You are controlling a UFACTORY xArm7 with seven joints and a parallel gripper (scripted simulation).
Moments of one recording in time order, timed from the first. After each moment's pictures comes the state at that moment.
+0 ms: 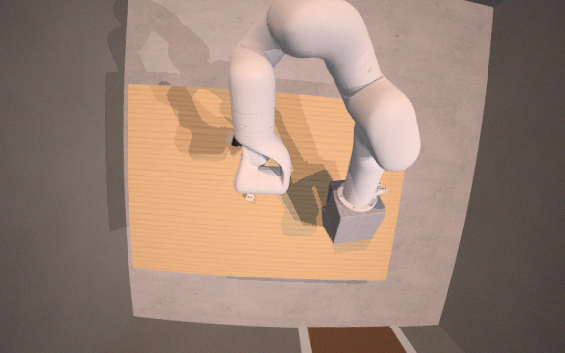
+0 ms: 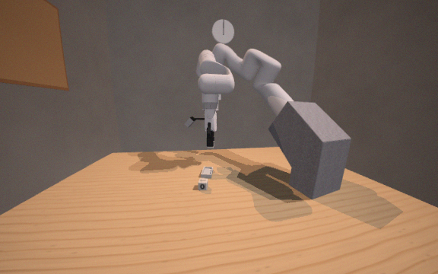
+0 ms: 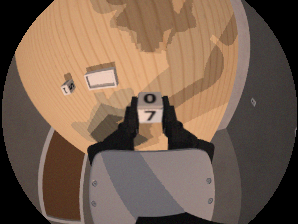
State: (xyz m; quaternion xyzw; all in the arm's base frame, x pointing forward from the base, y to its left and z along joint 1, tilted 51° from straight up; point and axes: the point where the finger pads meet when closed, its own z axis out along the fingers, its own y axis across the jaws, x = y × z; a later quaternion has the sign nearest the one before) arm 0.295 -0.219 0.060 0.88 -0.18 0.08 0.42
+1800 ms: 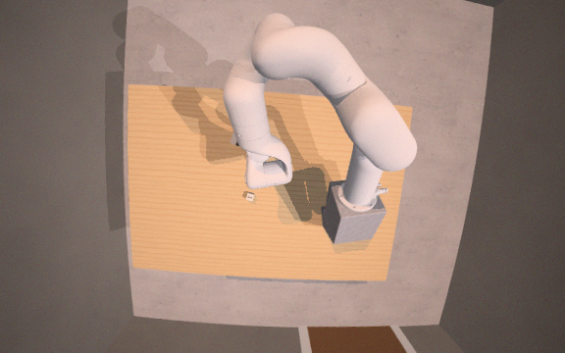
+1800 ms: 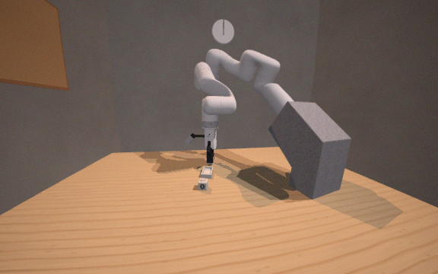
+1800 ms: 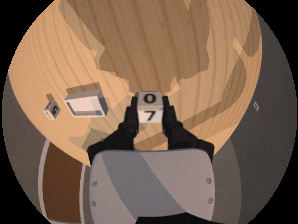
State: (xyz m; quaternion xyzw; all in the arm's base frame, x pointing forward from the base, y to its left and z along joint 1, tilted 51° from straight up) arm 0.296 -0.284 0.008 0.88 -0.18 0.08 0.42
